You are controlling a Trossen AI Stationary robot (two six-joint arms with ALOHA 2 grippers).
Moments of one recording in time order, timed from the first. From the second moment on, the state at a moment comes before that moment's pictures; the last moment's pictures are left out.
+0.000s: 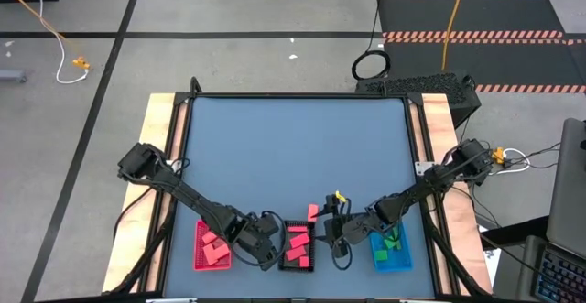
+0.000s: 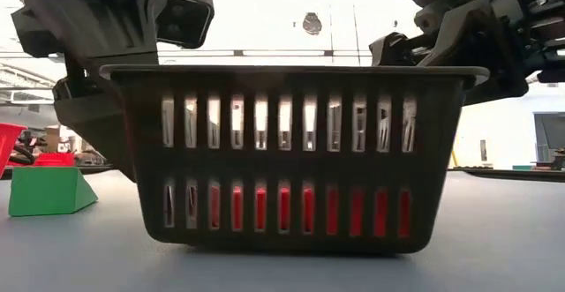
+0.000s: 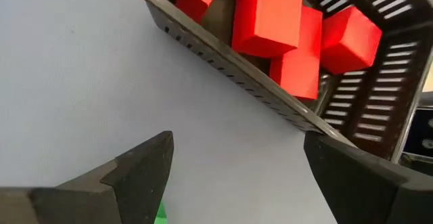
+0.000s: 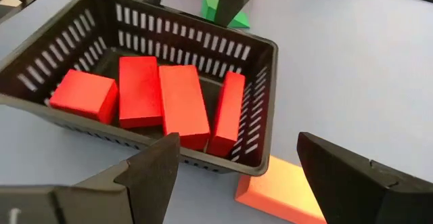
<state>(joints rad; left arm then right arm) -0.56 1.83 1.10 -0.30 -0.13 -1.09 0.52 1.69 0.74 0.31 0.40 0.09</state>
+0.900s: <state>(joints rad) -0.54 1.83 1.10 -0.31 -0.14 -1.07 0.52 1.69 0.74 0.30 0.39 0.08</state>
